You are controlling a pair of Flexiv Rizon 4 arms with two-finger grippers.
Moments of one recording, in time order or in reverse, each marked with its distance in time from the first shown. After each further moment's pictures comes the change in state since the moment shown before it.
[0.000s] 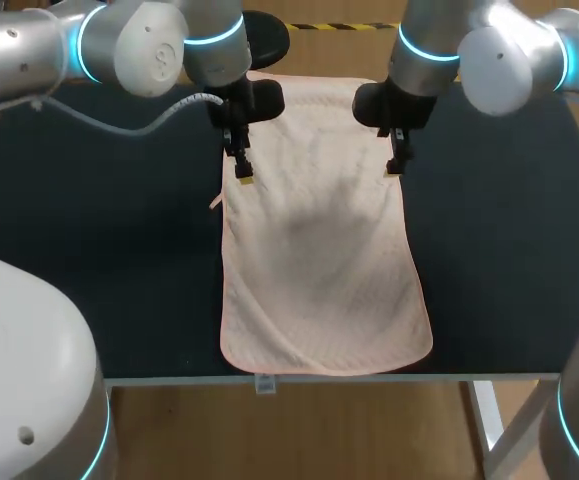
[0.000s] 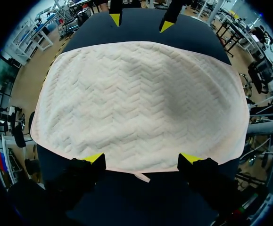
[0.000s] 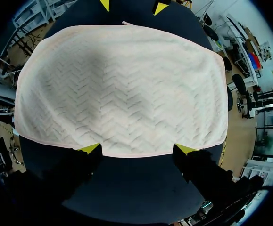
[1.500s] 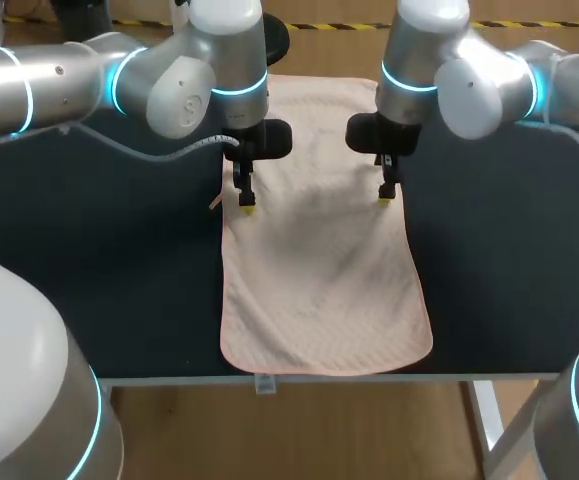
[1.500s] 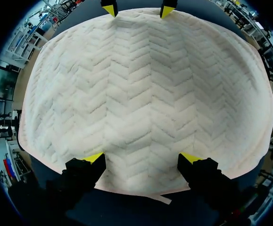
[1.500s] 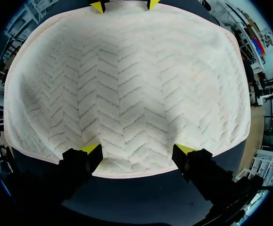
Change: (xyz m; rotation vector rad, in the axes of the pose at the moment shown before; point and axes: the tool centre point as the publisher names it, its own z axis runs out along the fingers) left arm -0.021 0.012 0.083 -0.111 -0.065 0.053; right arm 0.004 -0.011 0.078 0.045 0.073 0.083
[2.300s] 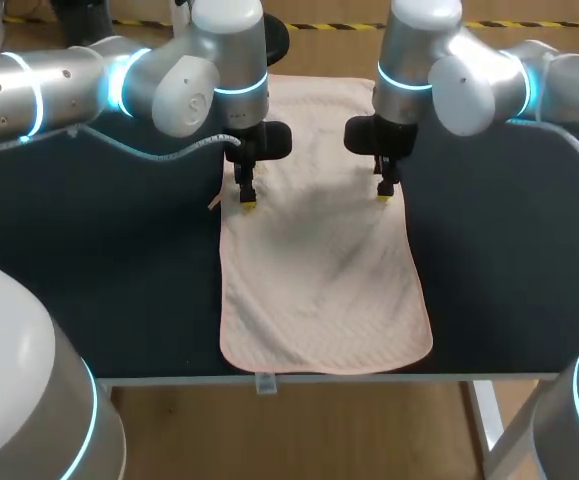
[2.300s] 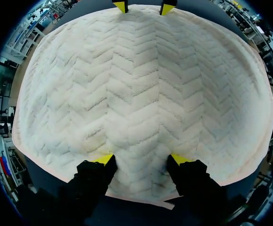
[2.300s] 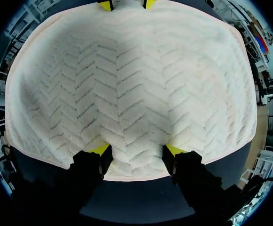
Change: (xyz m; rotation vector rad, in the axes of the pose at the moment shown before) left arm -0.003 0.001 0.012 -0.003 0.040 -0.029; right arm 0.001 0.000 0.009 0.015 0.042 0.003
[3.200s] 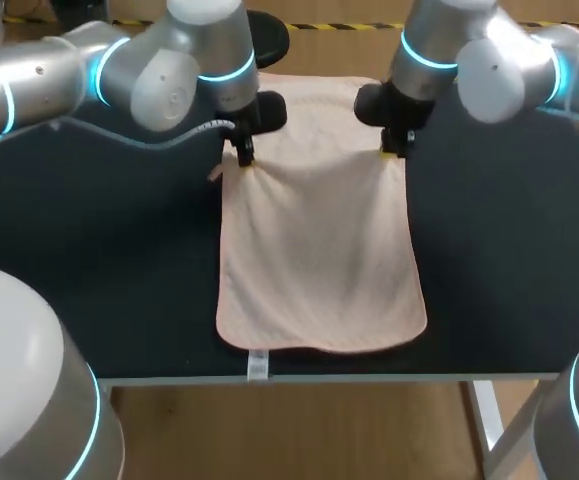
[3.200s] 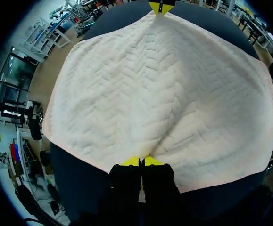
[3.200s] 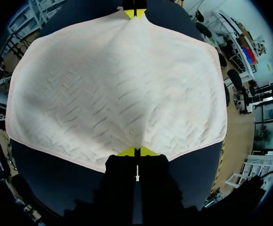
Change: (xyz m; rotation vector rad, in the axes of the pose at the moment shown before) left arm -0.033 -0.003 -0.060 0.091 -0.196 -0.088; right arm -0.026 0.002 -0.070 -0.092 -0.158 -0.044
